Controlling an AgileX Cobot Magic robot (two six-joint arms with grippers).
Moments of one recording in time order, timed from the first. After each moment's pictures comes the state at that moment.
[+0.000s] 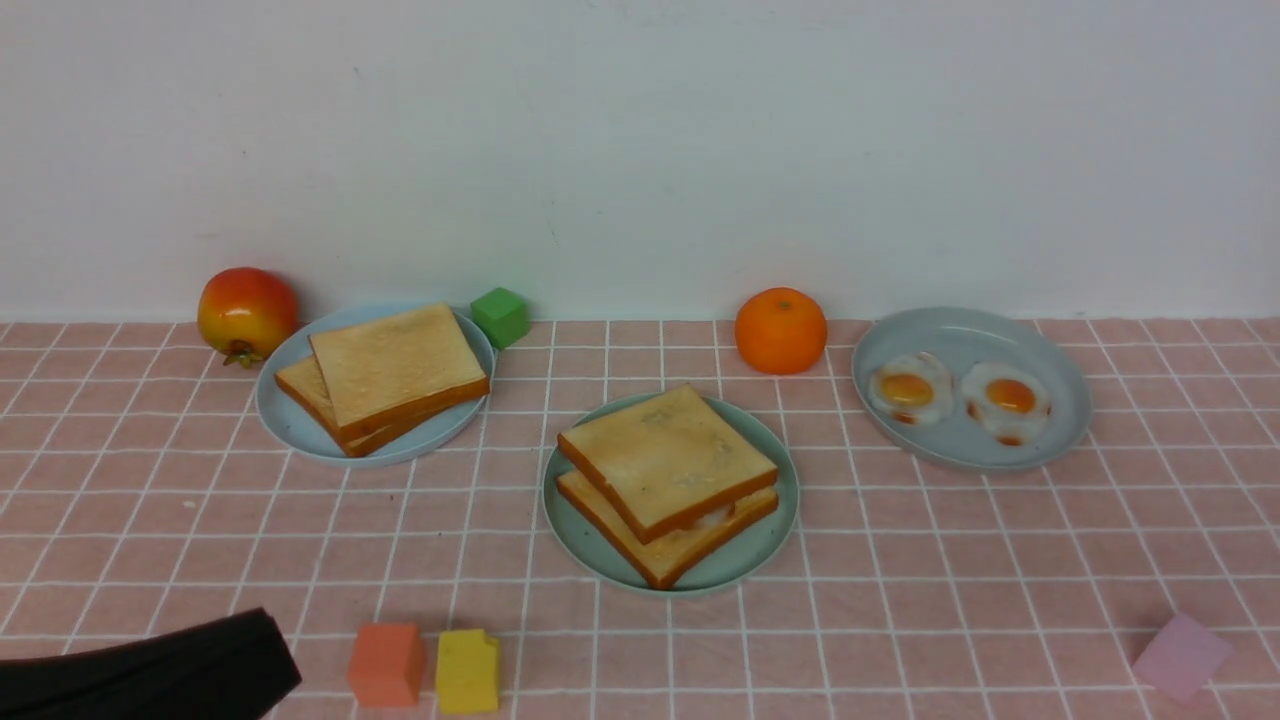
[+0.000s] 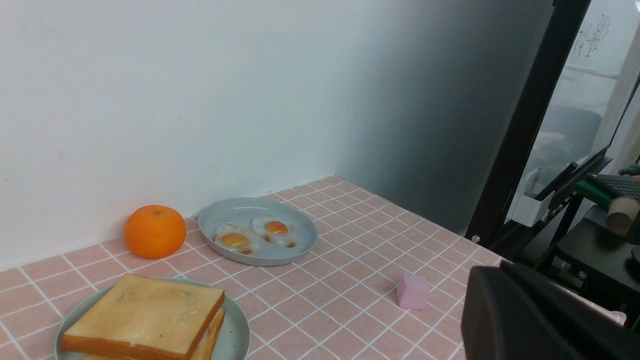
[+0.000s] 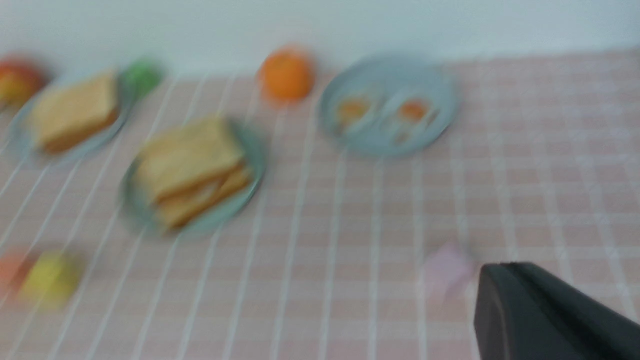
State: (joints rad) right arm 0.17 0.29 -0.85 -0.03 1.04 0.16; left arm -0.90 0.32 -0.33 0.17 0.01 -0.37
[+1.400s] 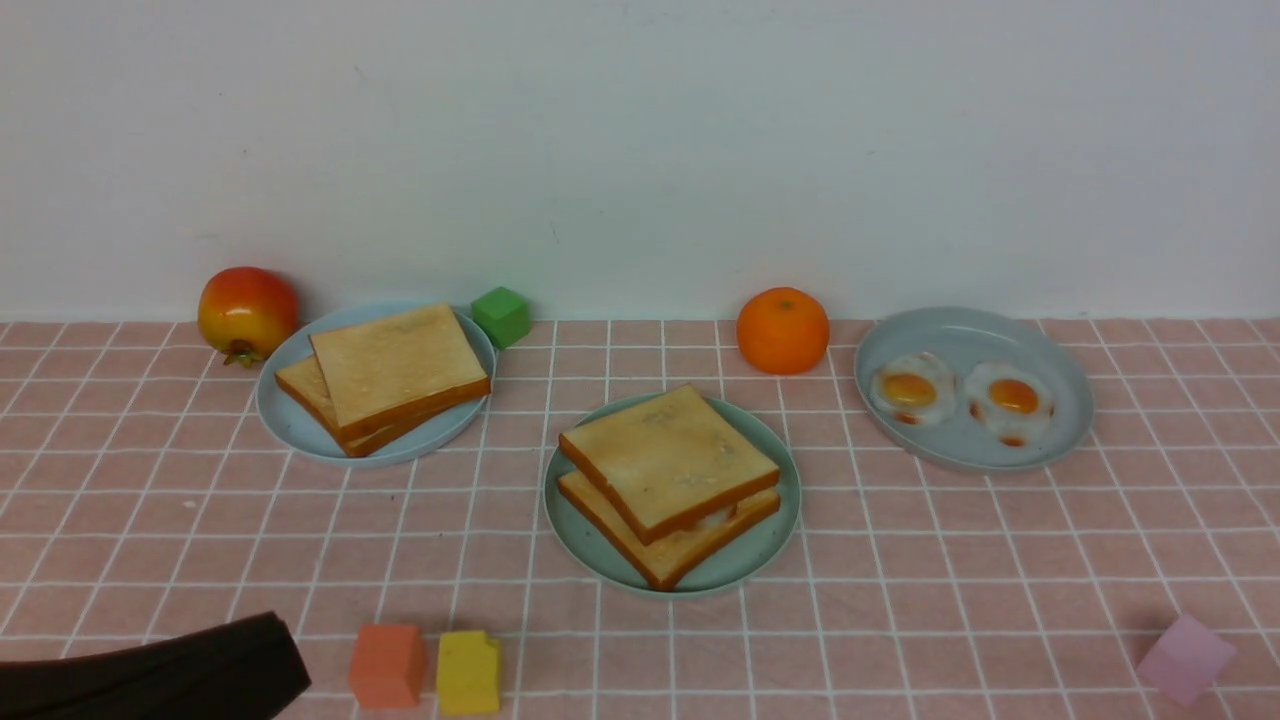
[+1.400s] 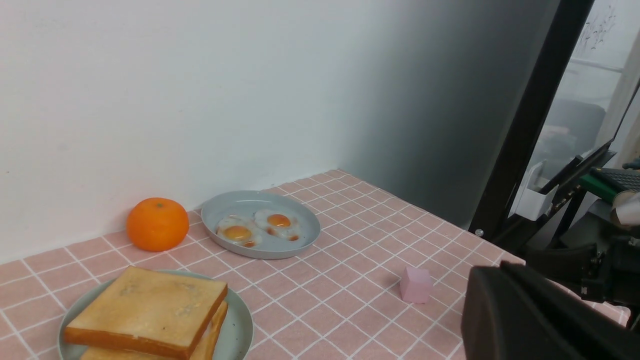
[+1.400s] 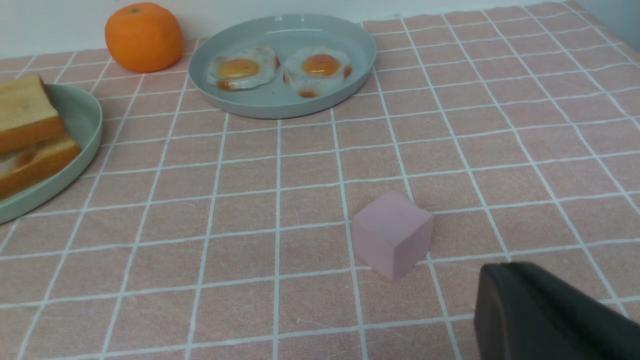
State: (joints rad) right arm 0.00 -0.01 0.02 -0.11 0.39 0.18; left arm -0.90 0.33 -0.33 0.17 0.01 -0.37
